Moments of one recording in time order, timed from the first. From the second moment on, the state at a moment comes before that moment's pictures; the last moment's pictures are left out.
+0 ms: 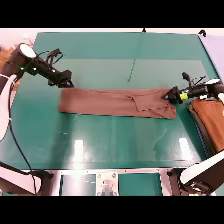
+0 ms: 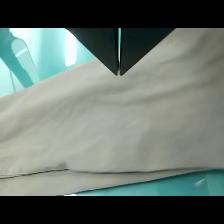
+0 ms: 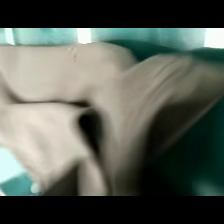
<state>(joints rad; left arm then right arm) -0.02 -1.70 1.62 1.02 -1.36 -1.42 -0.44 -1.95 1.44 -0.80 1.42 1.05</state>
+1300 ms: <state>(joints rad) -0.51 -2.01 1.93 0.99 -1.19 -1.36 -0.10 -1.54 1.82 -0.69 1.73 1.40</state>
